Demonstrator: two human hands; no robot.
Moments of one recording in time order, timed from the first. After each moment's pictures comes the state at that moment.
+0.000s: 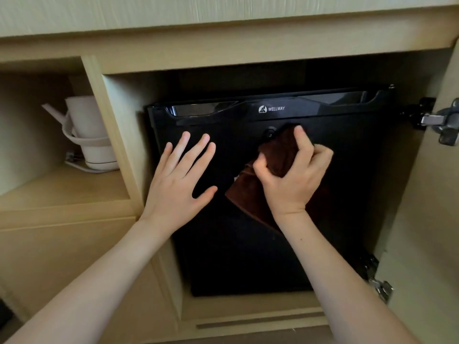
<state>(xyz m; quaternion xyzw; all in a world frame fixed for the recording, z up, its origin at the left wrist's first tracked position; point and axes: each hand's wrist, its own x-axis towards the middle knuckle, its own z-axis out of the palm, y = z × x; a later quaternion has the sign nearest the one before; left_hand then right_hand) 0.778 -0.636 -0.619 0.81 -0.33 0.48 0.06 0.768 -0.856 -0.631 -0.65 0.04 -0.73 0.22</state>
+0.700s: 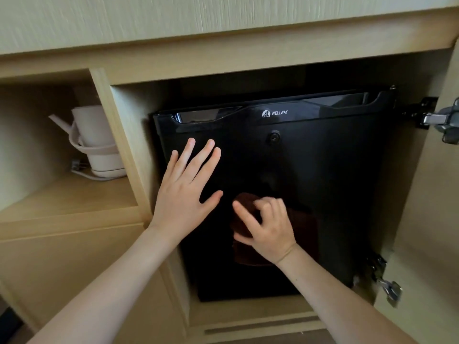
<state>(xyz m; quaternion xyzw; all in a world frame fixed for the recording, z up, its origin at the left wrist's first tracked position) 0.773 -0.638 -0.620 0.83 -0.32 0.46 0.07 0.769 -0.839 -0.720 -0.74 -0.22 -0.63 0.00</state>
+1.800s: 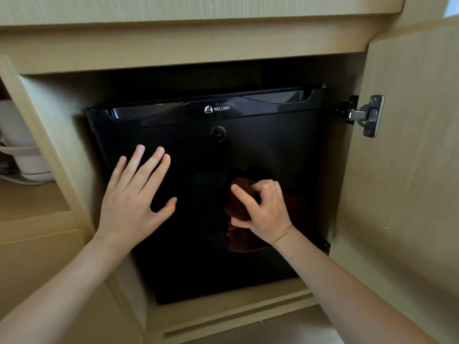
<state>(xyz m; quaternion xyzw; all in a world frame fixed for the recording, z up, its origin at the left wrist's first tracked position) 0.778 -0.644 -0.637 0.79 -0.32 0.51 0.03 0.750 -0.927 -0.708 -0.77 -0.19 -0.61 0.02</state>
